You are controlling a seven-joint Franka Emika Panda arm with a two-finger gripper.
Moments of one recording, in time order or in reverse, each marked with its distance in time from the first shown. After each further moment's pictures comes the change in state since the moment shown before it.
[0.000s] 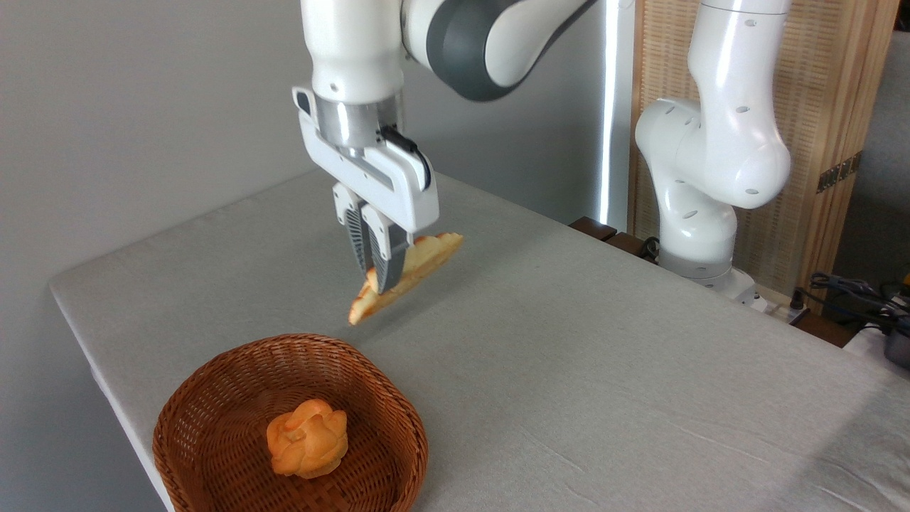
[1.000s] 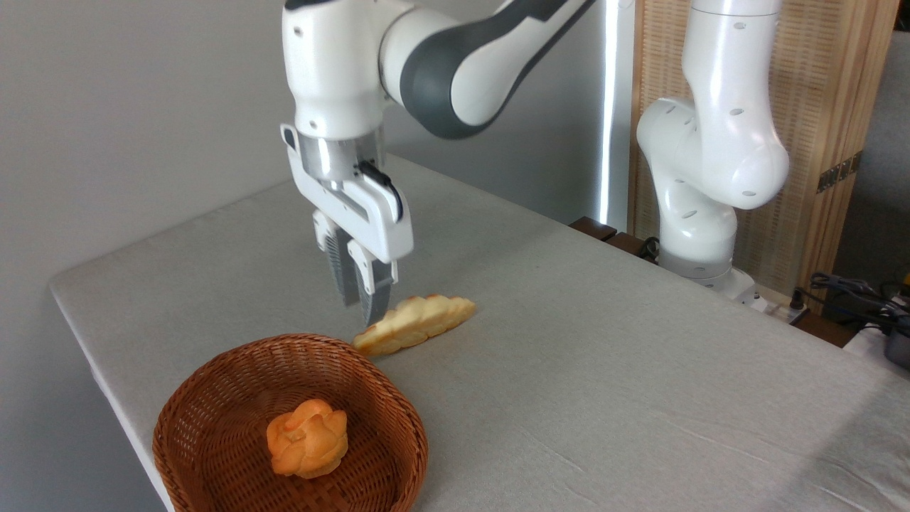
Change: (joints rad) arm -0.030 0.078 -0.001 0.013 0.046 0.124 0.000
